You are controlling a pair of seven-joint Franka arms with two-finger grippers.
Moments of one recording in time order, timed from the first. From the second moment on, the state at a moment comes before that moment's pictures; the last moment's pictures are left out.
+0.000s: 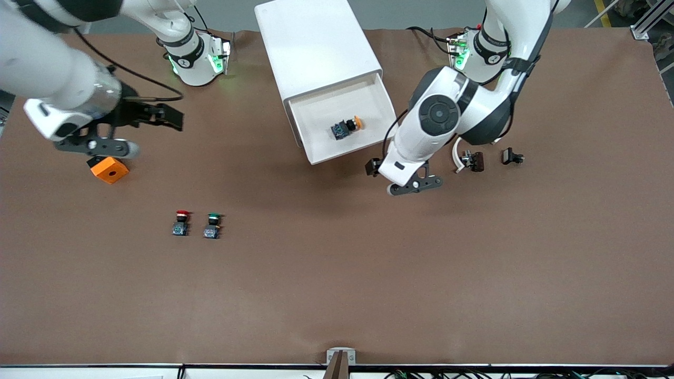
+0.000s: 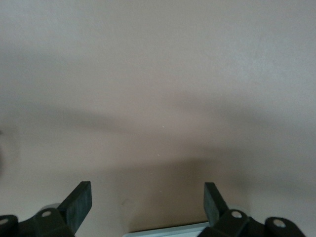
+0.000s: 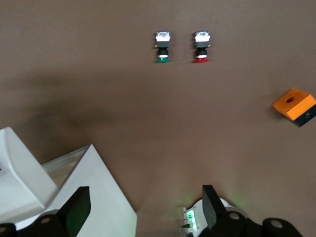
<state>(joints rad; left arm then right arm) -0.49 0.36 -0.16 -1.76 -0.13 2.08 -0.81 0.07 0.13 0.14 -1.40 0.09 1.30 0.29</state>
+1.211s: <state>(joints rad) -0.63 0.38 -0.27 -1.75 -0.28 1.91 -1.06 -0.14 0.00 0.16 -1.54 0.02 1.44 0.04</state>
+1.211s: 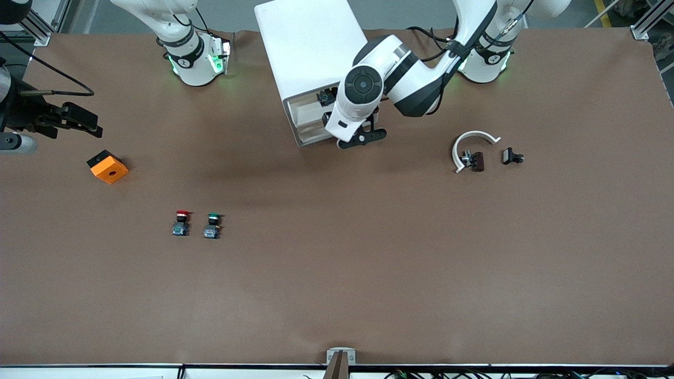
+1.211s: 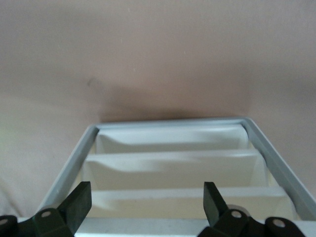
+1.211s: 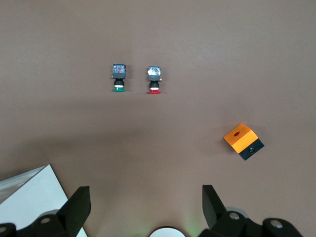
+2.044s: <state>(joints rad) -0.62 0.38 -0.34 -1.76 -0.30 1.89 -1.19 -0.14 -0.06 0.16 -1.60 0.02 1.49 0.06</state>
